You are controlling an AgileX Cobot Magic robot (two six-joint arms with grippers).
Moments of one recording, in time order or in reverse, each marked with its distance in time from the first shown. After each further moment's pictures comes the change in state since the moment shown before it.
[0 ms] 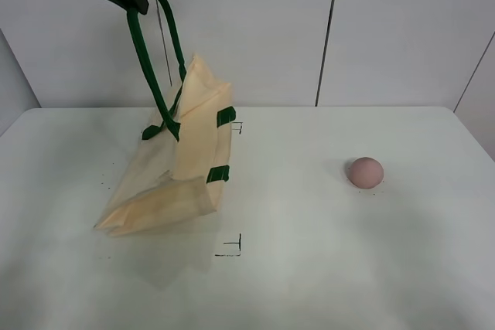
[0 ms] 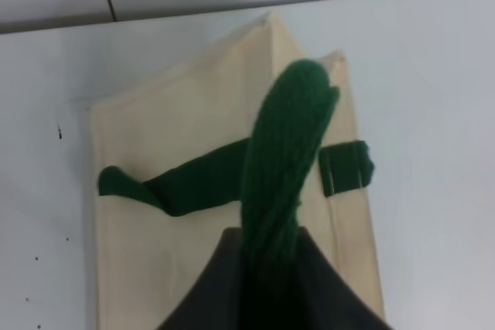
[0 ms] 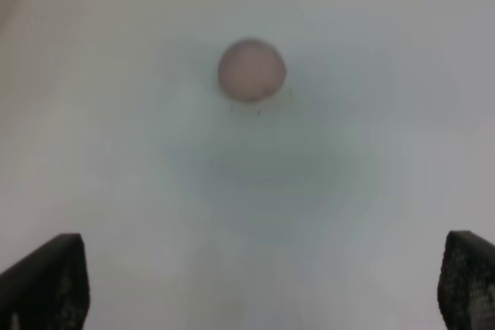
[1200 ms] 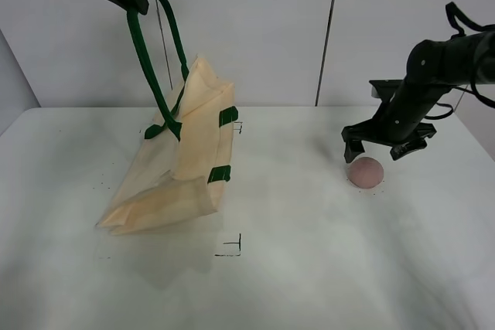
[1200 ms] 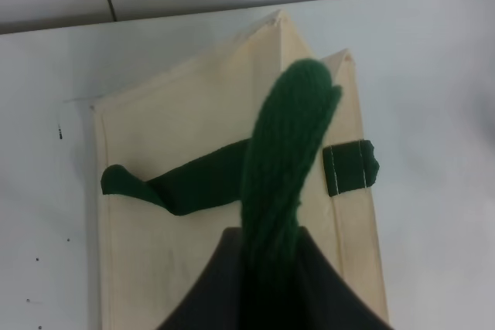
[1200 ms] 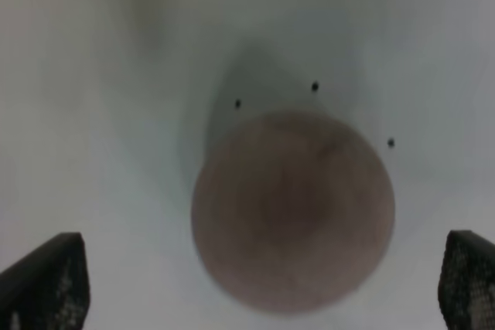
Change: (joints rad) left arm 0.000 0.000 0.000 0.000 0.000 0.004; right arm 0.064 1.837 -0.871 0.006 -0.250 -0.004
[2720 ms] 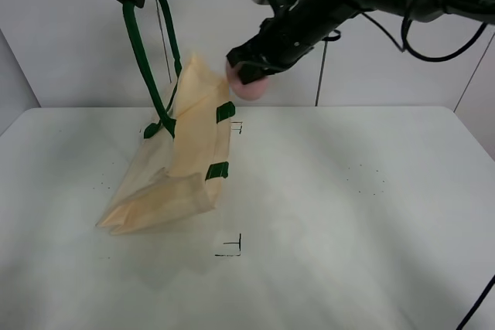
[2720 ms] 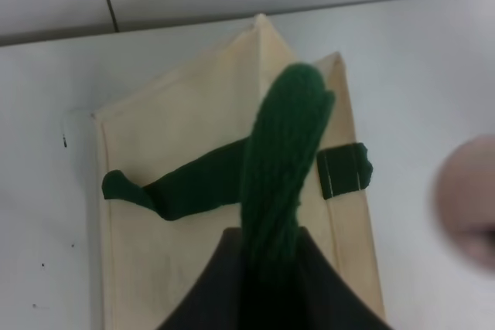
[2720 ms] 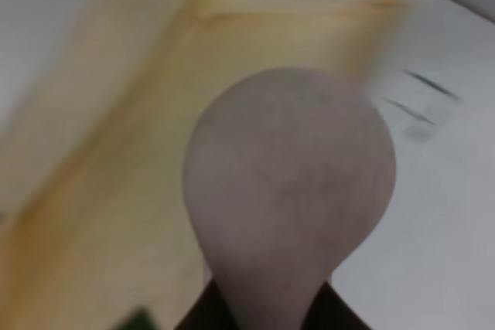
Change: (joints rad) left arm 0.000 -0.031 0.000 0.001 0.001 0.007; right arm 0.374 0.010 -0.464 0.411 0.101 -0.413
